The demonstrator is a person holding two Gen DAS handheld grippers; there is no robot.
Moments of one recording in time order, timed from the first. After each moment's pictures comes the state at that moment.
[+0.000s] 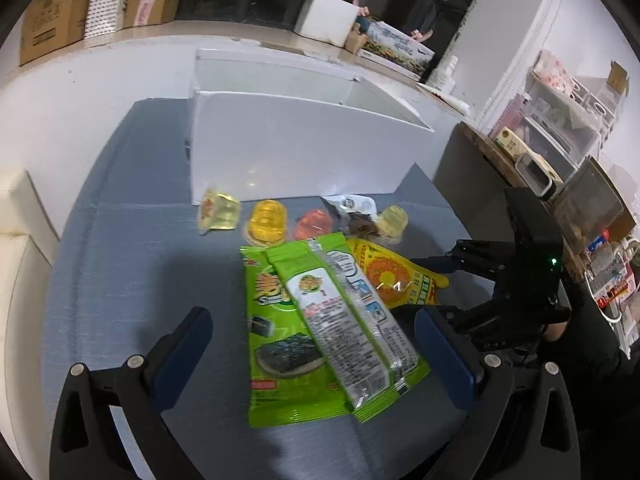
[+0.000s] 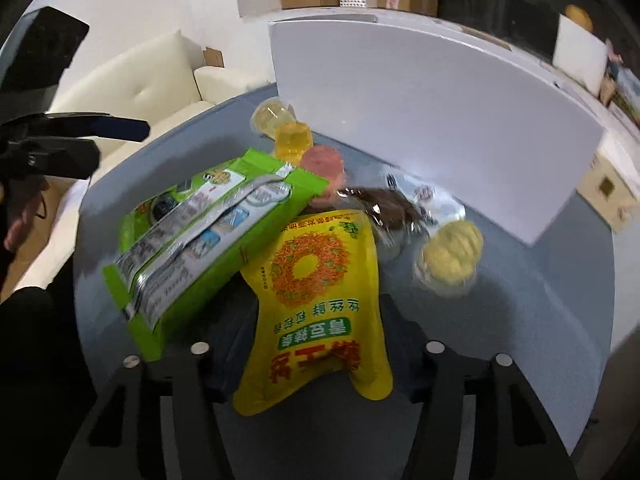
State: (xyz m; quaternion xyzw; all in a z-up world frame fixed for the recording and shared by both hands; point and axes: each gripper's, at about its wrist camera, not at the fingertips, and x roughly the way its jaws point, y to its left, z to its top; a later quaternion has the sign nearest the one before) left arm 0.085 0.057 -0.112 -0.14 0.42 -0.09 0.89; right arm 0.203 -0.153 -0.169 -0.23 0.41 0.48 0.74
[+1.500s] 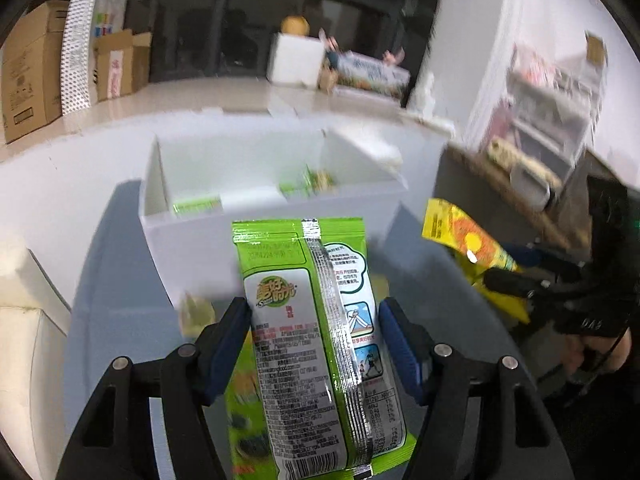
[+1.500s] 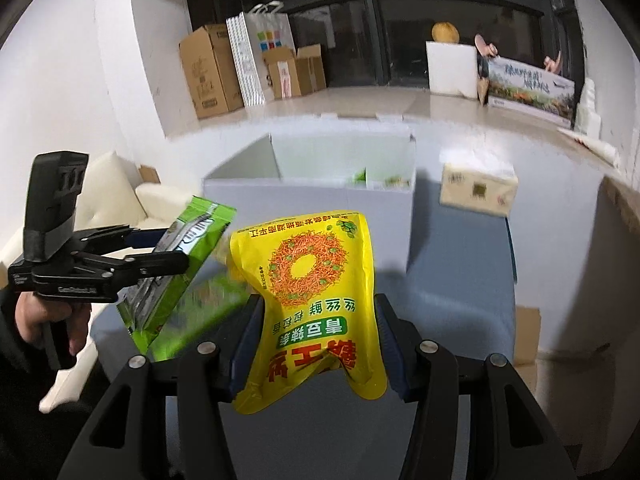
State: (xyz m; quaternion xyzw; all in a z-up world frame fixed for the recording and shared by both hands) left arm 0.133 0.035 -0.056 -0.09 0.35 -0.09 0.93; right arm 0.206 -0.213 -0.057 -0.06 0.34 0.38 0.86
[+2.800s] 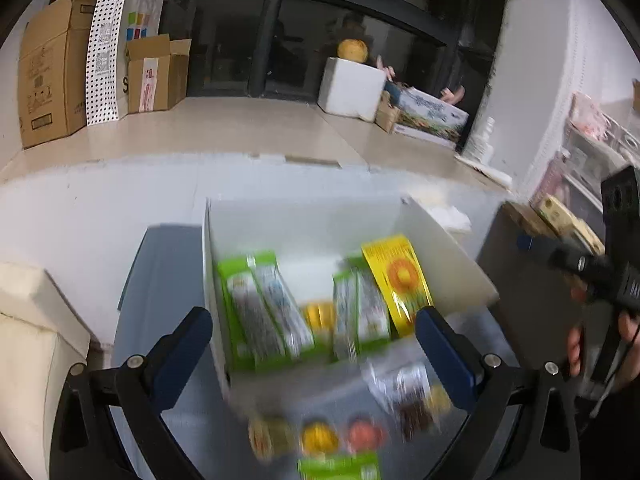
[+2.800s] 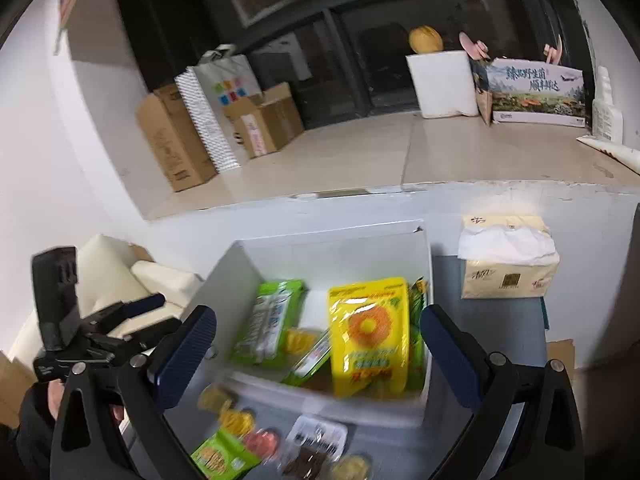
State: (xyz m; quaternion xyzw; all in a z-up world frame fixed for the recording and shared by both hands) left arm 0.213 0.095 -0.039 -0.10 0.33 -0.03 0.94; right arm 0.325 -0.157 -0.014 0.04 0.34 0.37 0.86
